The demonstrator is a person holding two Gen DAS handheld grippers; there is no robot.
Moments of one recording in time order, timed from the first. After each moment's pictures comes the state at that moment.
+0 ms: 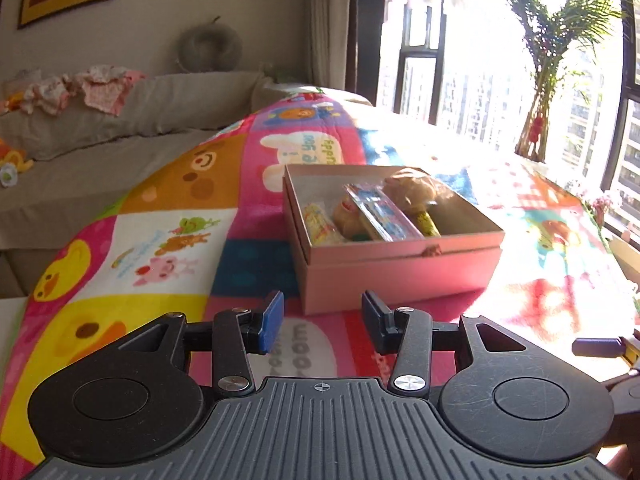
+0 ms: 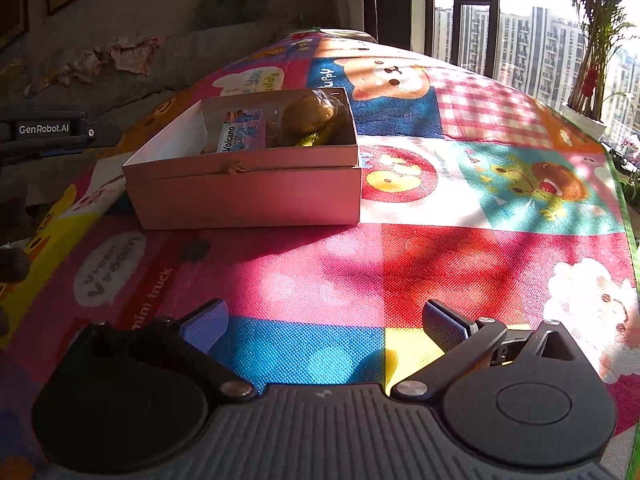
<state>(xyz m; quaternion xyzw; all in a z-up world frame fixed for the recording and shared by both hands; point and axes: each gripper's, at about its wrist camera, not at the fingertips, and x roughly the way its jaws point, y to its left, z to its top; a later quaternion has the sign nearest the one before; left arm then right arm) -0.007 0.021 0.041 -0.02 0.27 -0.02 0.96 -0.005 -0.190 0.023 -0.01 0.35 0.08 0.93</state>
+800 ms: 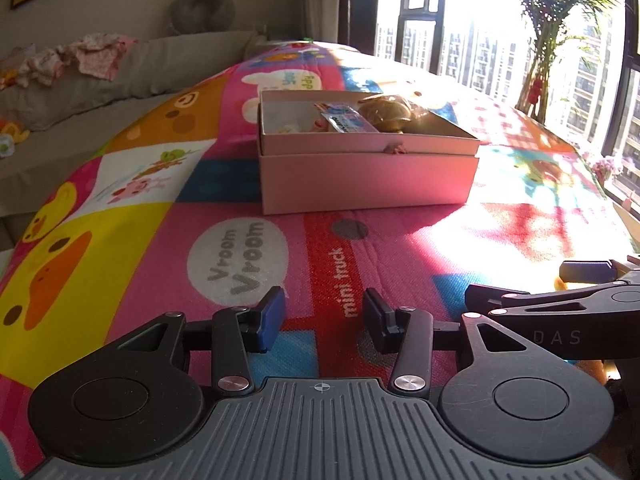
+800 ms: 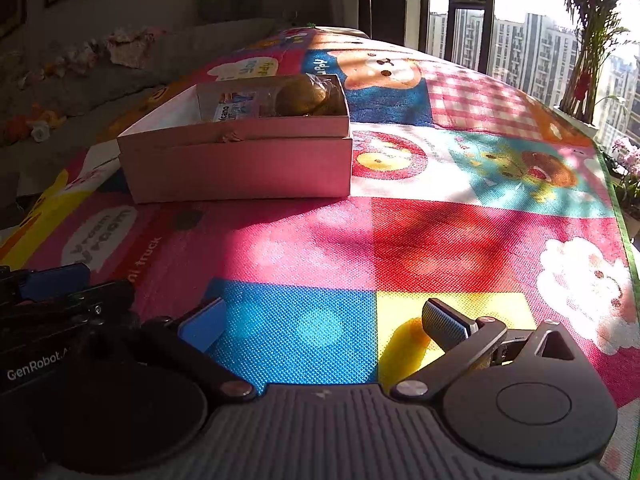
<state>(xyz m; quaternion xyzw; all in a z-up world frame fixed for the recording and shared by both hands) -0.025 -0.008 -0.001 -0.02 0.31 -0.01 0.95 -0.011 -0.193 0.006 -0.02 0.34 0.07 0.94</state>
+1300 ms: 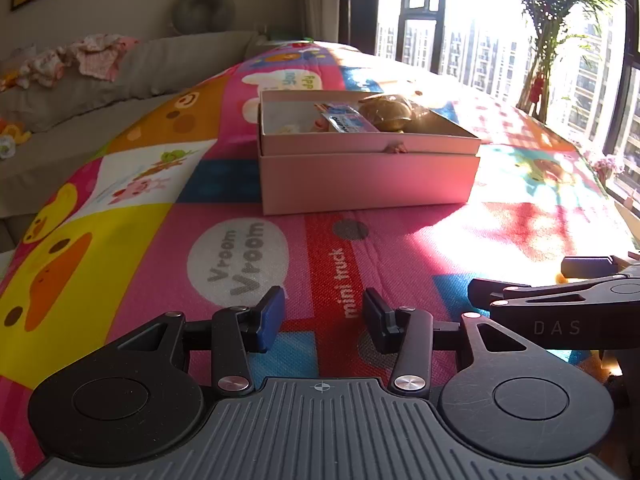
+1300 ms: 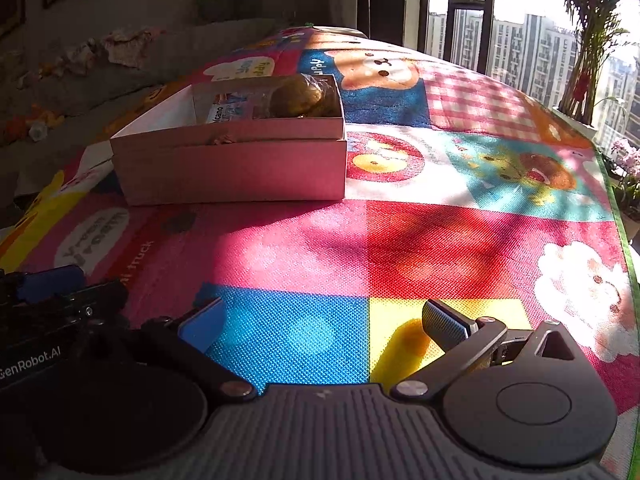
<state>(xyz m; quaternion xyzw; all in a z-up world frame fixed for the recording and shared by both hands) -0.025 -0.010 -0.002 -0.01 0.31 -0.01 0.95 -0.007 -0.197 0.007 -0.02 0.34 0.07 0.94</state>
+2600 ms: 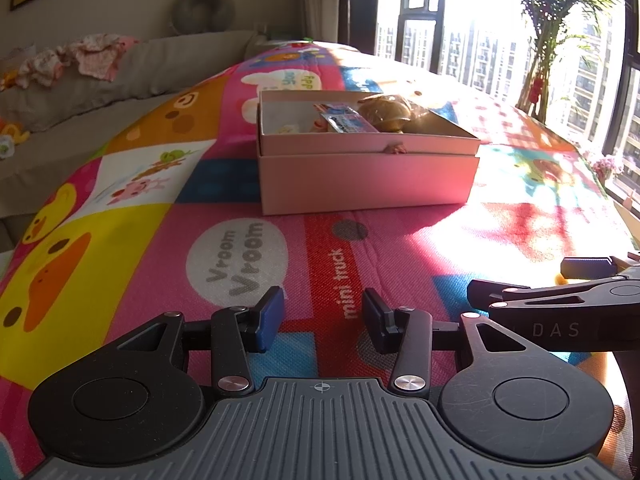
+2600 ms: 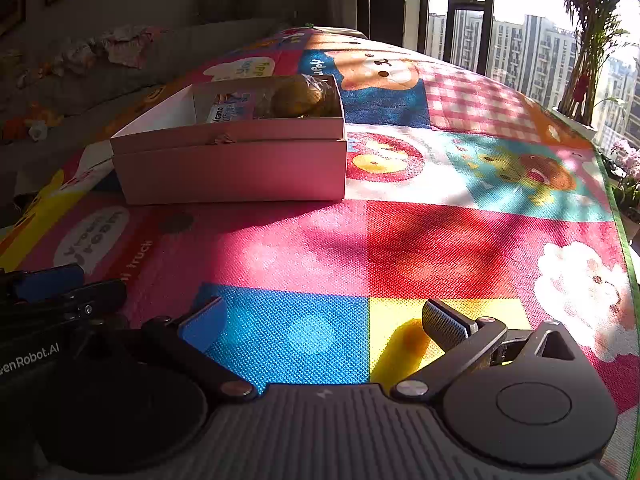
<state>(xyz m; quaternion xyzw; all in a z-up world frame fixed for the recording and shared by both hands) -0.025 -0.010 -0.001 -0.01 0.31 -0.01 0.95 -0.007 -0.196 0.007 -0.02 0.34 0.07 0.94</state>
